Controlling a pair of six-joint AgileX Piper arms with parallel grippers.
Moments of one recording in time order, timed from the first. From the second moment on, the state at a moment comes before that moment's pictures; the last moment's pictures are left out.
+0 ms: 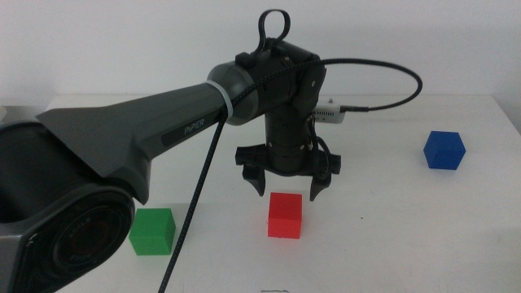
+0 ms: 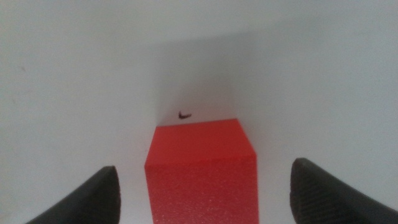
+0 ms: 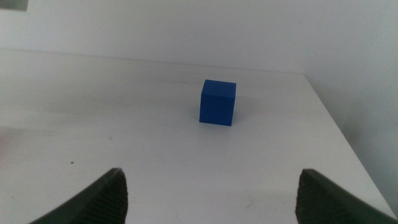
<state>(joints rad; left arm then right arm) -0.70 2.18 -1.91 -0.02 1.22 -0.50 0.02 -0.01 0.03 0.00 0.22 -0.05</state>
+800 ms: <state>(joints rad) -0.54 1.63 -1.79 0.19 1.24 -0.37 0.02 -0.01 0.03 0.00 0.22 -0.05</state>
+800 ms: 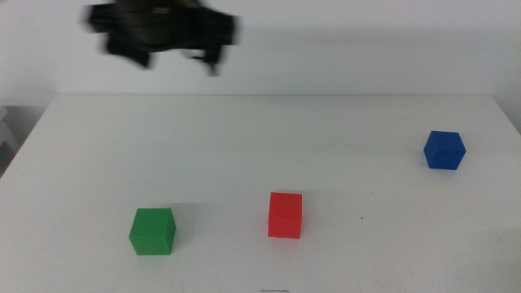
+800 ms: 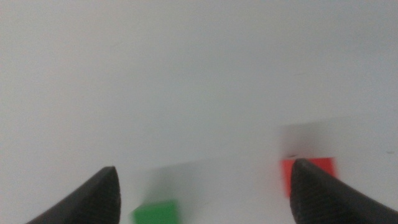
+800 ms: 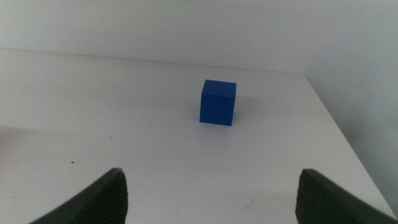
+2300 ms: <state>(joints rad) -0.31 1.73 -1.28 -0.04 1.15 -0.25 0.02 -0.01 0.03 0.00 0.22 -0.05</state>
